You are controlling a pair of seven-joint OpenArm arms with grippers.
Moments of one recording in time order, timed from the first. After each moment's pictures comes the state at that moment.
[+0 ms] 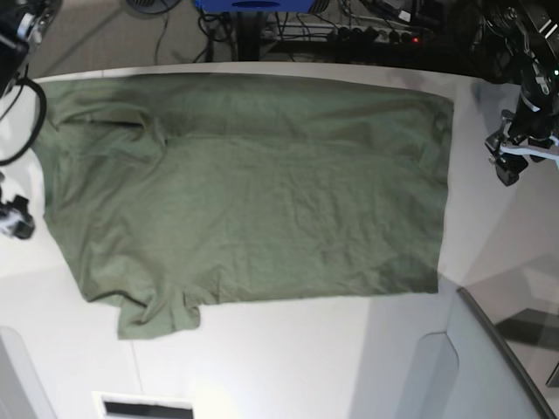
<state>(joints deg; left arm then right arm) 19.4 -8.6 -42.0 103.0 -27.0 -8.7 41.5 7.0 19.8 32.3 65.6 25.0 25.6 -46.7</state>
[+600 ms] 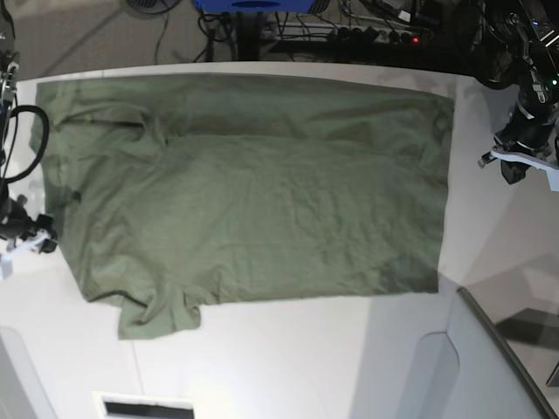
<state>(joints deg) 19.6 -10.8 -38.5 103.0 -27.6 -9.1 41.7 22.2 26.2 9.5 31.4 24.4 24.9 -23.9</state>
